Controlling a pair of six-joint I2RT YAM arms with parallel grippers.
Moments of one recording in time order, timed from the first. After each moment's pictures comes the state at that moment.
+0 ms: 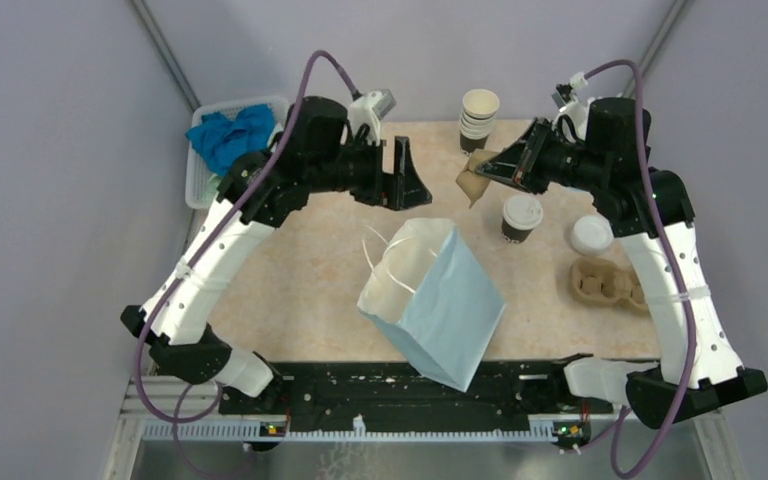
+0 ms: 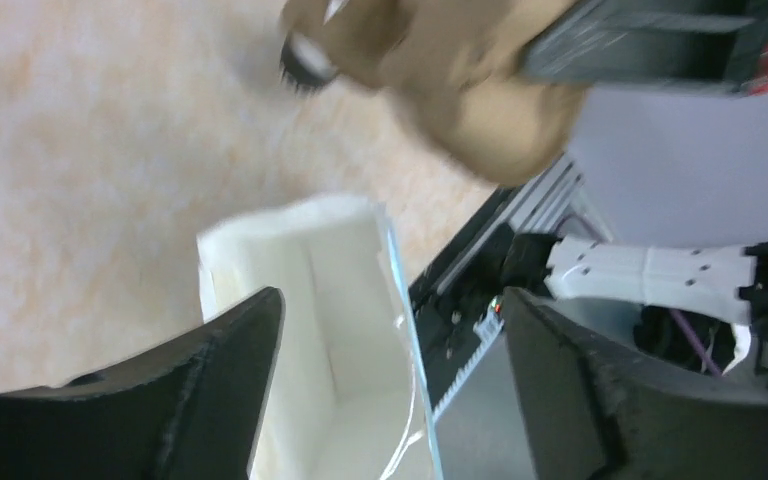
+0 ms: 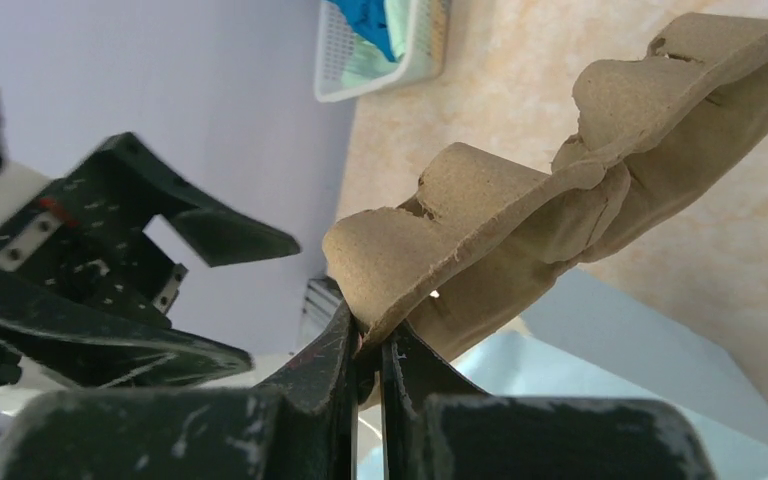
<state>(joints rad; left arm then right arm) -0.73 1.51 2.06 -0.96 0.32 -0.44 0.30 1.22 1.66 -0.82 -0.51 0.79</state>
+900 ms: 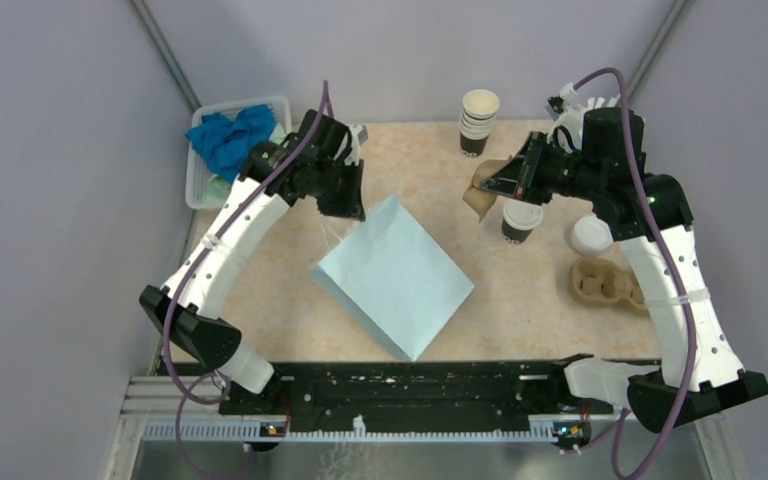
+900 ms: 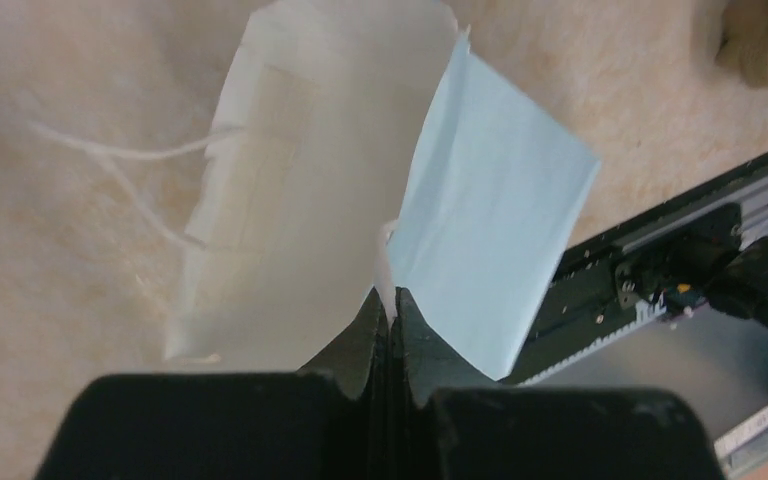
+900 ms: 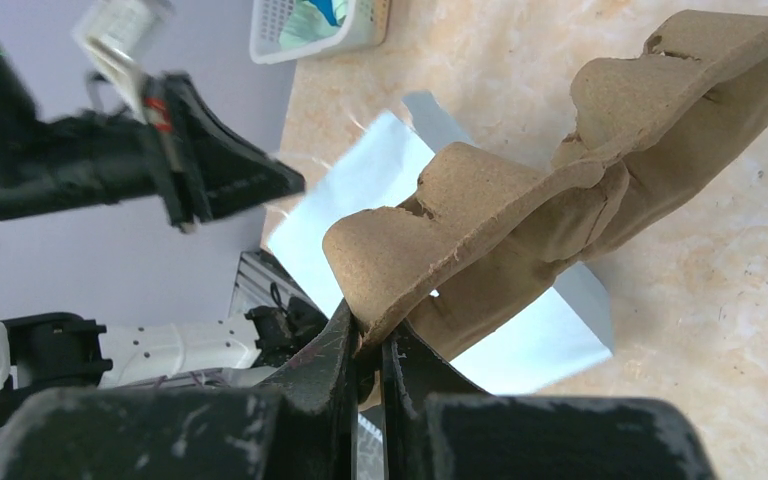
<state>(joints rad) -0.54 1.52 1.72 -1.19 0.18 -0.39 0.30 1.20 1.63 -0.93 -0.47 0.59</state>
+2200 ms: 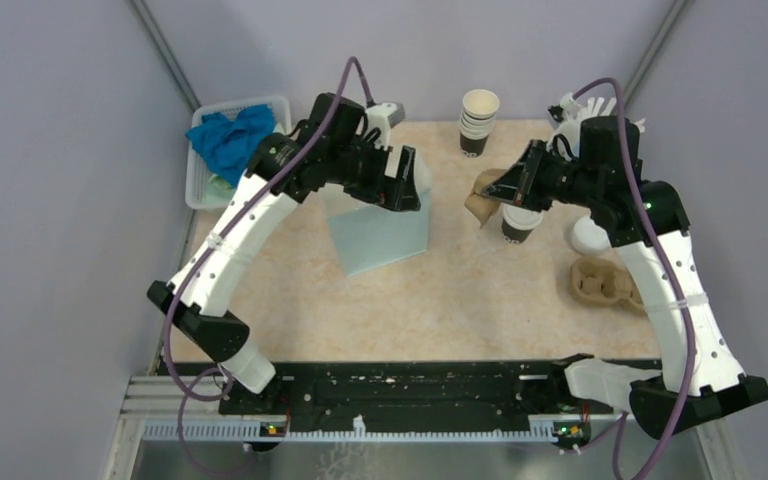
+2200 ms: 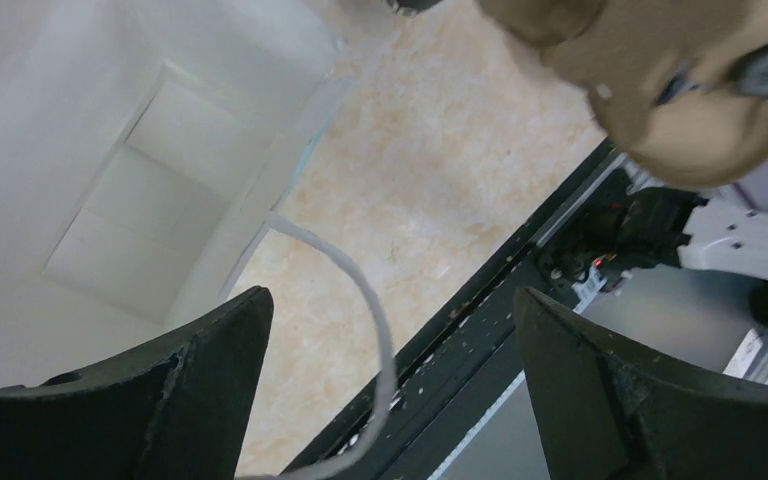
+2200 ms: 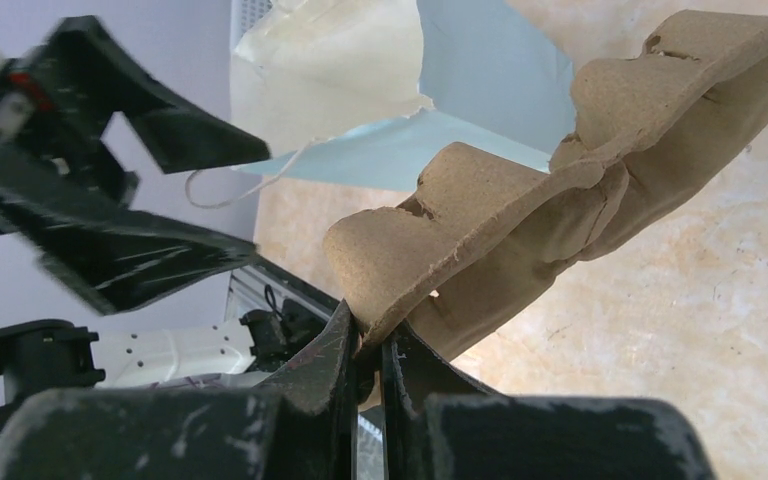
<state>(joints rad) -0.64 1.64 2.00 -1.12 0.32 -0.24 0.30 1.17 1.57 -0.92 -0.44 0.60</state>
